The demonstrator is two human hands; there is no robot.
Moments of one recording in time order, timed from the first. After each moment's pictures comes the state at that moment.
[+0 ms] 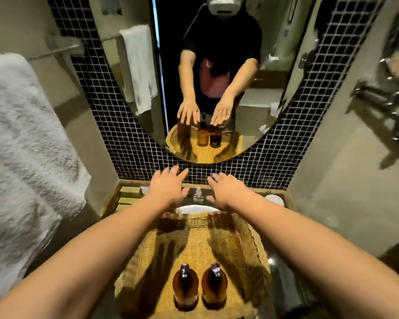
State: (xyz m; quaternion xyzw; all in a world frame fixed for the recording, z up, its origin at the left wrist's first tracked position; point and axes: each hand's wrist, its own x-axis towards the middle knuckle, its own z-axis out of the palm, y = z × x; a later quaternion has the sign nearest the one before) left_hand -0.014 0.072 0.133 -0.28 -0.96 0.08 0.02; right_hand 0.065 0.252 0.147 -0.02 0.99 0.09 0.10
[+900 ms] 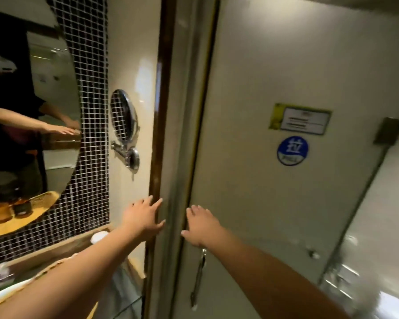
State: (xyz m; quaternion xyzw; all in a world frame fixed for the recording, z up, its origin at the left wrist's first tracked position) left_hand 0.363 0.278 0.275 -0.61 -0.78 -0.05 0.09; right_hand 0.556 0.343 0.288 0.41 0.91 0.06 0.01
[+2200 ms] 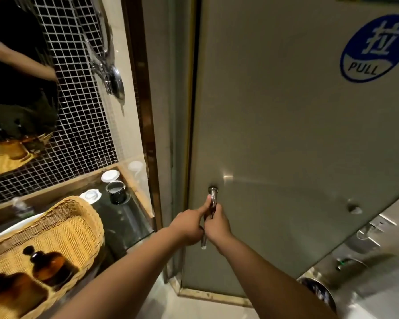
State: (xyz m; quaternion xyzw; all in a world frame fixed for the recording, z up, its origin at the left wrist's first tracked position) left_hand 0.481 0.337 0.093 -0.64 -0.72 -0.12 -0.23; right_hand 0.589 0.383 0.078 0.59 0.63 -0.45 -0.22
